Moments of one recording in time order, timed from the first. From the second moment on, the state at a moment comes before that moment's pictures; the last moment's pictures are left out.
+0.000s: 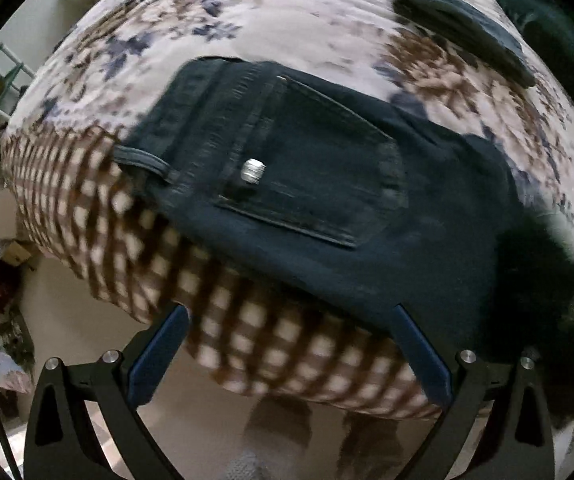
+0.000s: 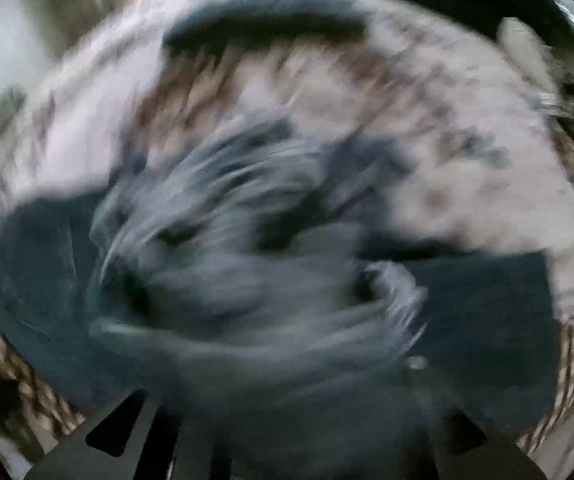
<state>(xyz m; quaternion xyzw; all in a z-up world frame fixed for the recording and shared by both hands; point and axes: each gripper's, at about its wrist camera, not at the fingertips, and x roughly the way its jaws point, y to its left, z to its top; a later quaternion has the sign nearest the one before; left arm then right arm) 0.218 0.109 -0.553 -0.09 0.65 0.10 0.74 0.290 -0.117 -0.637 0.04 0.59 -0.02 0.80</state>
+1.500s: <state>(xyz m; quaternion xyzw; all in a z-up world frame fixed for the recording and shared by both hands) 0.205 0.198 -0.585 -0.46 0.50 0.12 0.72 0.260 -0.281 -0.621 0.16 0.69 -0.04 0.70</state>
